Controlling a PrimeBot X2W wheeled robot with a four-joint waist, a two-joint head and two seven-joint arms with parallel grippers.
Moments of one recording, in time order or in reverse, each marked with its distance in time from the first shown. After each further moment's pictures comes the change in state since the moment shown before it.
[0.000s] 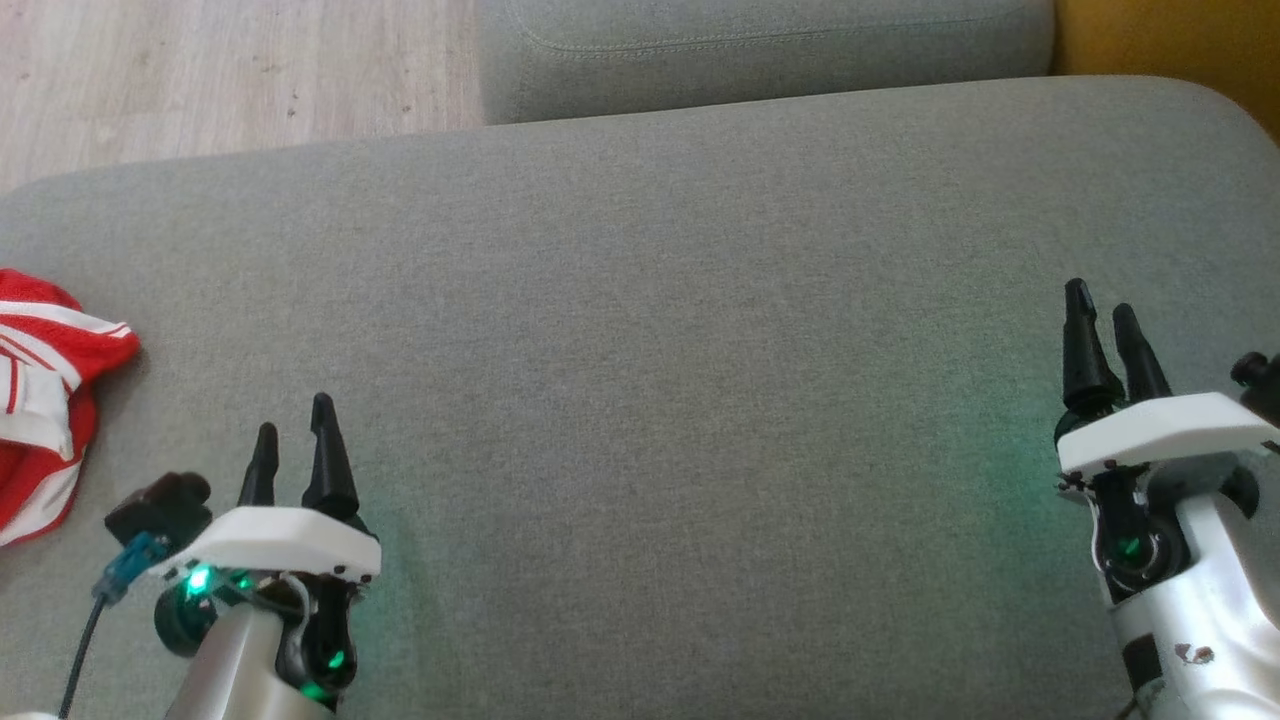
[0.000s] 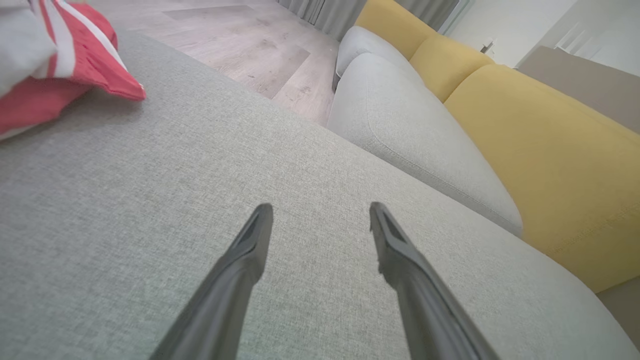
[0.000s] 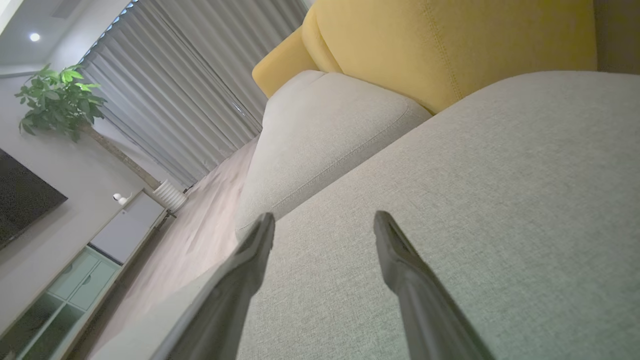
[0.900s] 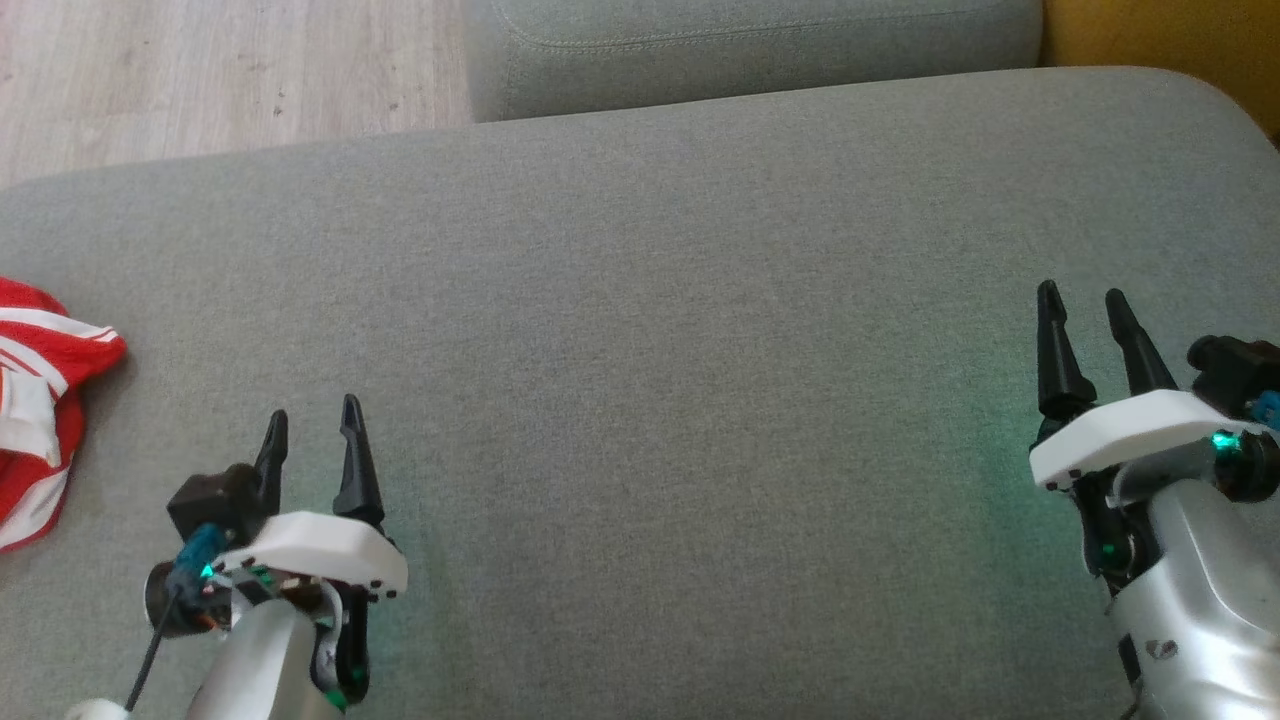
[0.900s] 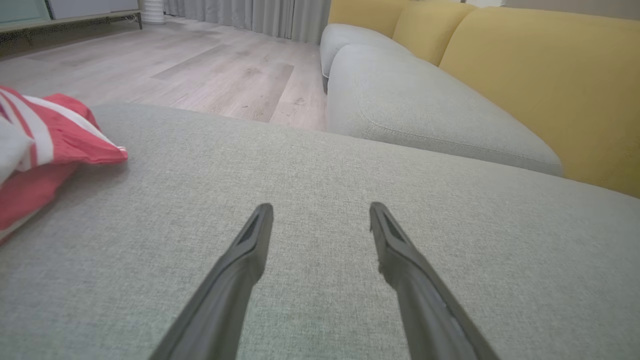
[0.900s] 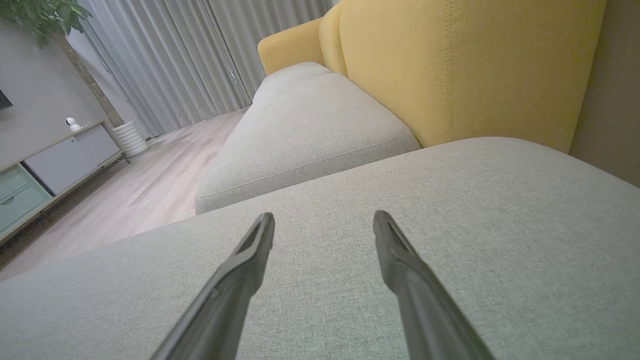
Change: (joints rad) left arm -0.018 -0.006 -0.025 0.052 0.296 0.056 -0.071; right arm -0.044 -0.004 0.016 0.083 -0.322 0.000 -0.075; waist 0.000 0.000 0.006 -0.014
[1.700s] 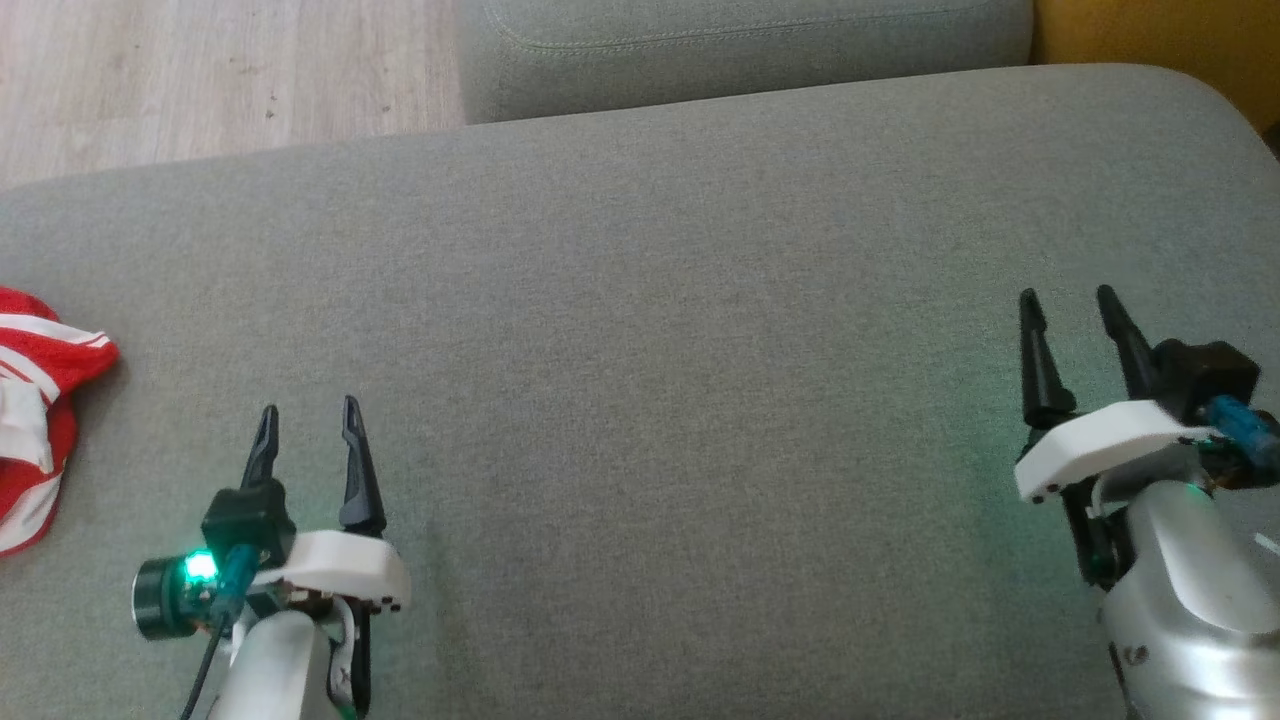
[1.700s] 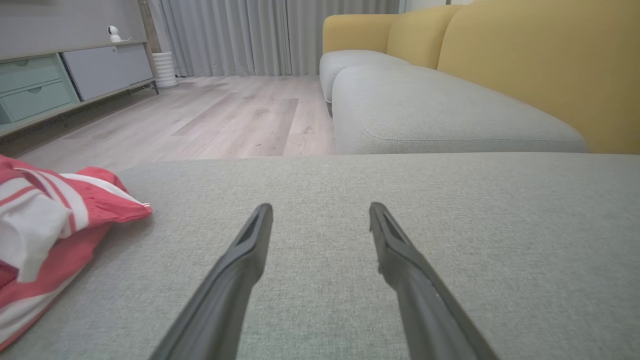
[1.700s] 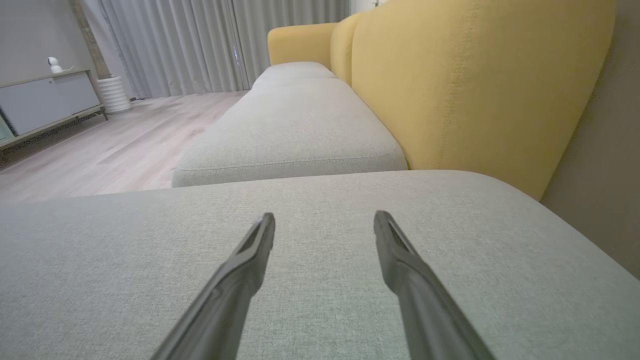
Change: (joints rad) left arm 0.027 -0.038 0.069 -0.027 0.263 0.065 -0.074; right arm -0.016 0.026 -0.048 0.052 -0.286 0.000 -0.070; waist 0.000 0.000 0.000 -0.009
